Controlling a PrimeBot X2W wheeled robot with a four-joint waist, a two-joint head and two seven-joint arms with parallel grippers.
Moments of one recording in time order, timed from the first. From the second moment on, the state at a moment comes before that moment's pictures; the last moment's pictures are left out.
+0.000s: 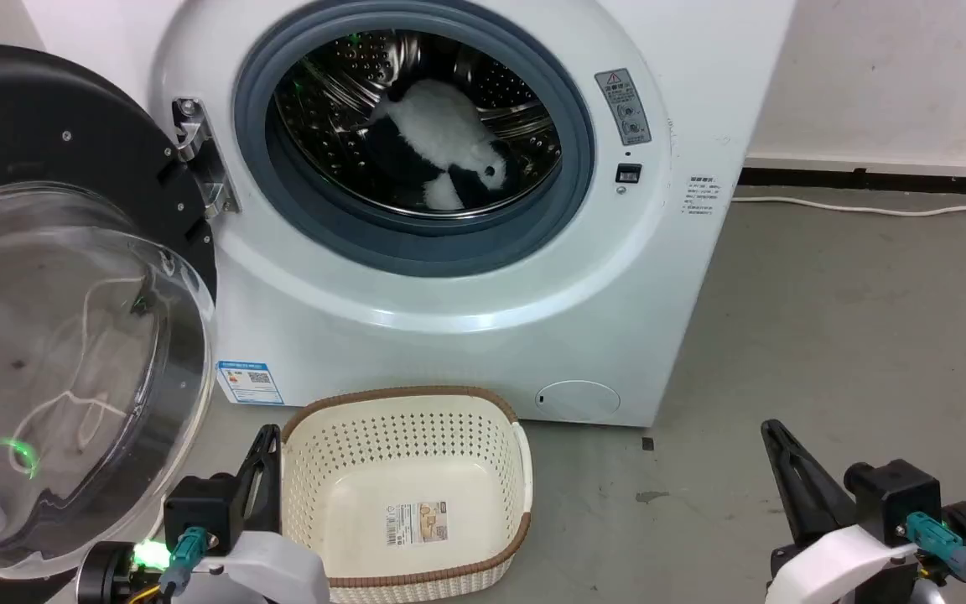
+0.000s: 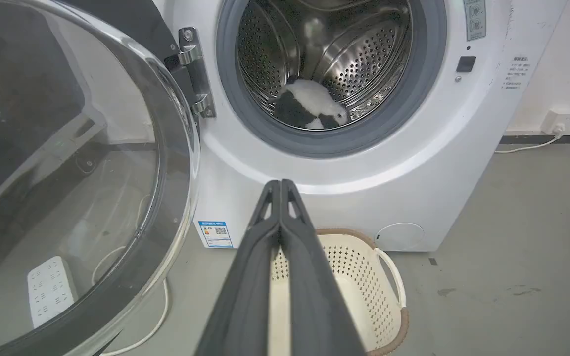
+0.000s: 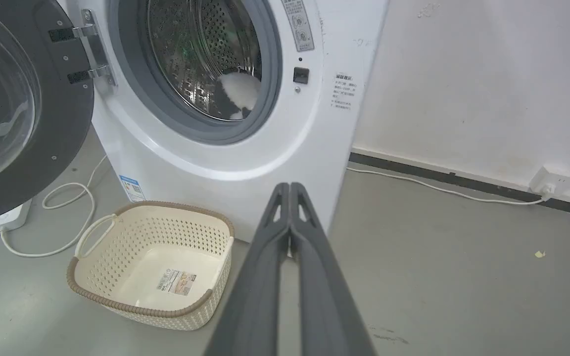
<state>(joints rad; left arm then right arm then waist) 0.02 0.05 0.00 0.00 0.00 0.00 0.00 0.01 -0.05 0.00 0.00 0.00 0.13 0.00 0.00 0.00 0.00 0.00</state>
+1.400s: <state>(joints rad) 0.02 0.05 0.00 0.01 0.00 0.00 0.00 0.01 -0.05 0.00 0.01 0.01 0.13 0.00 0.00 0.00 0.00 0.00</state>
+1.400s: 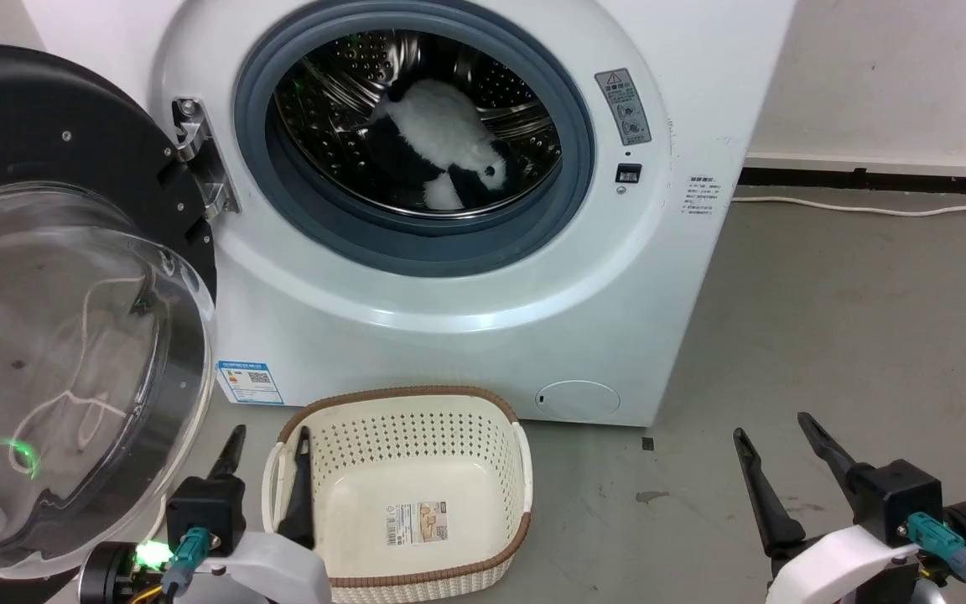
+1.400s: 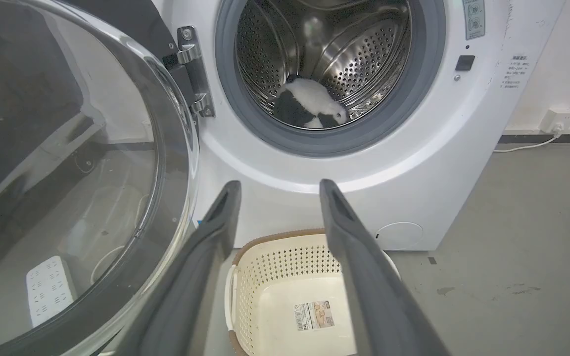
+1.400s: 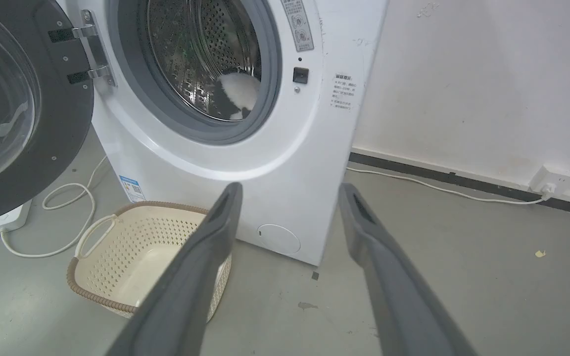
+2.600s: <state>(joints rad) 0.03 0.05 -0.04 -0.01 -0.01 -0.02 -0.08 0.03 -0.05 0.02 0.01 0.03 0.13 -0.07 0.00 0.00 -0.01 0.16</state>
